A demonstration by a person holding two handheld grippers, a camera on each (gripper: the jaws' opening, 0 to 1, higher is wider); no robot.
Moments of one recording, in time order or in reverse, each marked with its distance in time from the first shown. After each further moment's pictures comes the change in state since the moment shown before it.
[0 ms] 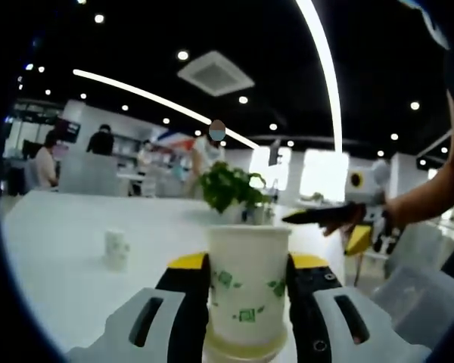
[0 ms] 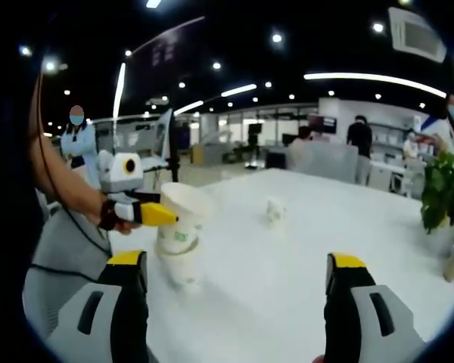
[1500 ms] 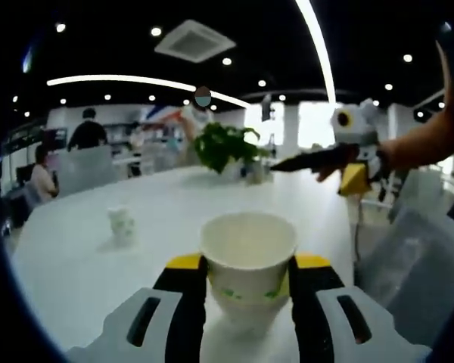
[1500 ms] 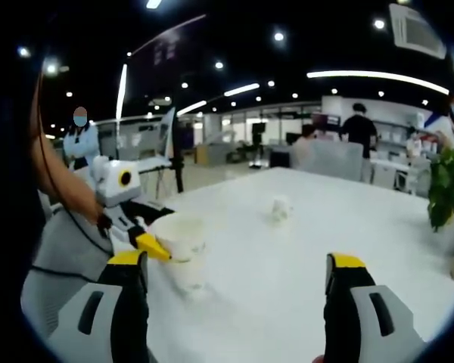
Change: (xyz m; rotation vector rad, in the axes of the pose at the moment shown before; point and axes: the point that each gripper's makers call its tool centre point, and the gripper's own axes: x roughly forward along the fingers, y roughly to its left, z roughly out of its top) left arm -0.020 0.002 -0.047 0.153 0.247 0.010; right arm 0.011 0.007 -0.003 0.011 0.001 0.023
